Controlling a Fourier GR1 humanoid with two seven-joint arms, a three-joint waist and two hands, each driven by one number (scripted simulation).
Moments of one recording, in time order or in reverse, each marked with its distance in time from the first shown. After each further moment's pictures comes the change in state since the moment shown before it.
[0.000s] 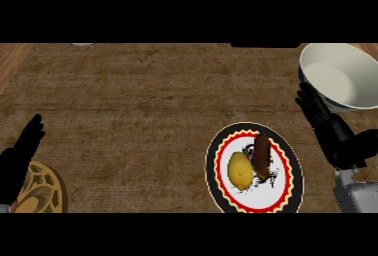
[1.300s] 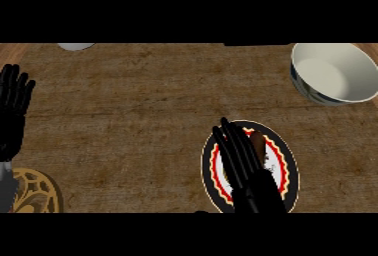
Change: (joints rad) left arm -0.250 -0.096 0.154 0.017 0.146 -0.026 -0.134; right arm 0.076 0.241 0.628 -0.478 1.159 -0.222 0.499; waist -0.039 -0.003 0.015
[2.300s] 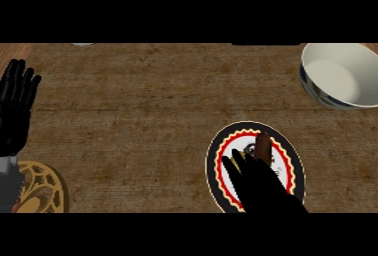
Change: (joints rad) left arm -0.038 -0.024 0.006 0.019 -0.014 -0.027 -0.005; right arm 0.010 0.034 -0.024 -0.277 -0.101 0.825 0.444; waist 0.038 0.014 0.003
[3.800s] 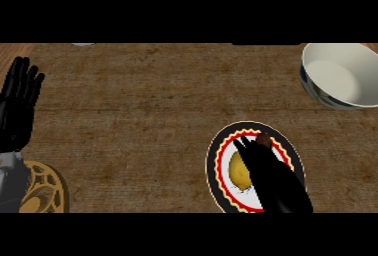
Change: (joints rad) left arm -0.037 -0.081 0.078 0.018 -0.091 -0.069 0.030; right arm 0.061 -0.017 -0.221 0.320 0.057 -0.071 -0.317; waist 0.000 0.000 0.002
